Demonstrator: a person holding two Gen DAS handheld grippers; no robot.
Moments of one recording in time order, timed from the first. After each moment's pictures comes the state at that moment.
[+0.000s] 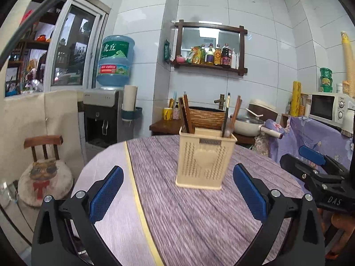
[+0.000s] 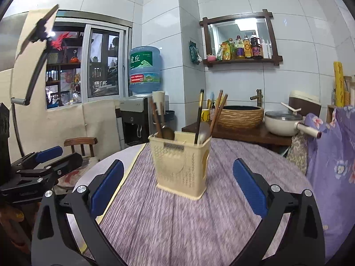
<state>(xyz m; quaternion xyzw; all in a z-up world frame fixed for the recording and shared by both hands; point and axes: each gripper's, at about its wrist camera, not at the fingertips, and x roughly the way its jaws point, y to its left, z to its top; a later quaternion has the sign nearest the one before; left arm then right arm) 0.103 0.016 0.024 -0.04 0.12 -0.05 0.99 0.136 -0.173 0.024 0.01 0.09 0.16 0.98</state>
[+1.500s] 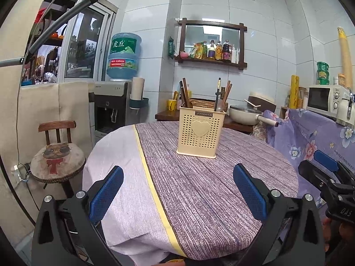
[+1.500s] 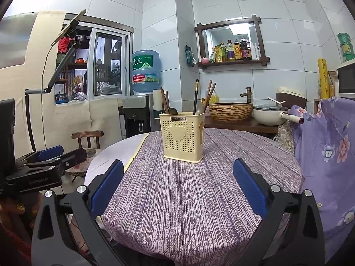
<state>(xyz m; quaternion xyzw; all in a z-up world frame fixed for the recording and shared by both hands) 0.017 0.006 -0.011 -0.04 0.12 -0.03 0.99 0.028 -0.196 -0.017 0.01 0.08 0.15 0.99</state>
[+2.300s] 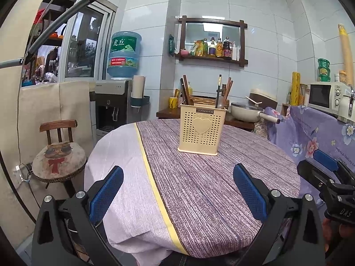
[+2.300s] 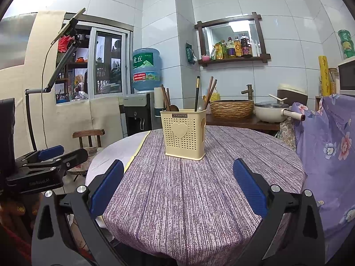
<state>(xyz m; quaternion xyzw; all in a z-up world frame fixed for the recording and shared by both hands) 0.019 0.004 -0.011 -0.03 0.13 -0.02 0.99 0.033 -0.197 -0.019 0.02 0.09 0.16 0.98</state>
